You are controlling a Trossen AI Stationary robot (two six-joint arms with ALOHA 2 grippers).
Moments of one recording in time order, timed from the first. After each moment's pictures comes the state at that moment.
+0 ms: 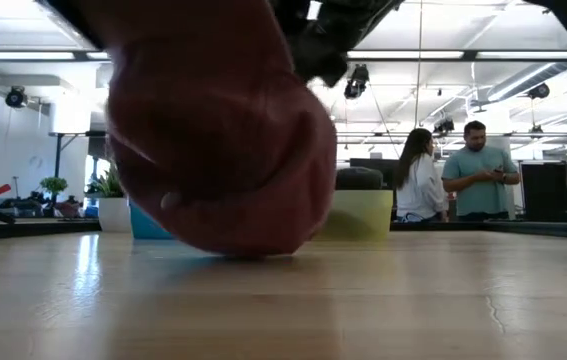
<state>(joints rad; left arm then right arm) -0.77 1.80 1.55 -1.27 -0.73 0.33 0.09 2.17 1.58 -0.15 -0.46 0.57</state>
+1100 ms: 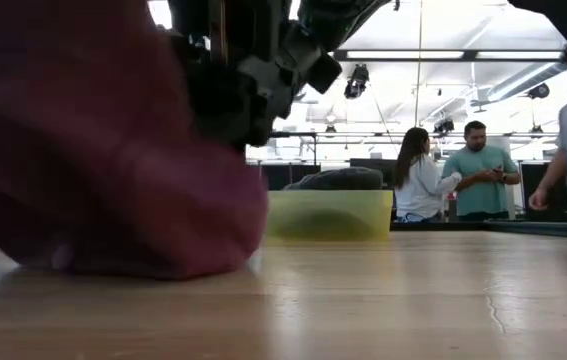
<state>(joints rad) -0.83 1.80 1.55 -1.32 -0.39 0.04 0.16 2.28 1.71 -0.31 -0.51 0.38</state>
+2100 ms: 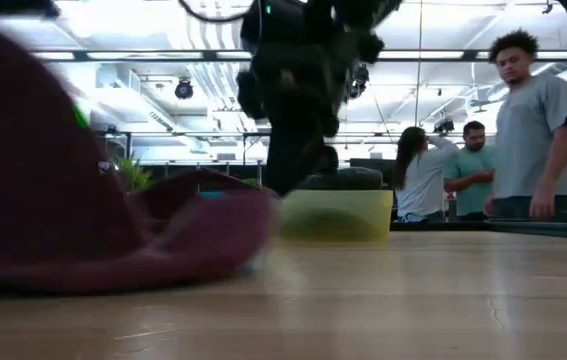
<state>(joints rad) -0.86 1.80 1.28 -1.07 -0.40 0.10 0.02 2.04 1.52 -0.60 -0.24 0.38</state>
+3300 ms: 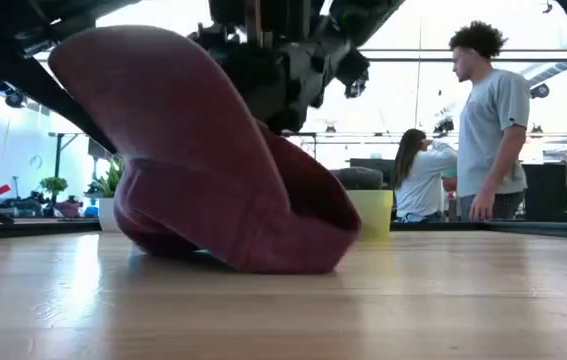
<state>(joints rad) -0.71 1.80 1.28 -0.95 -0.75 0.31 0.16 2.17 1.53 -0.23 -0.51 0.50</state>
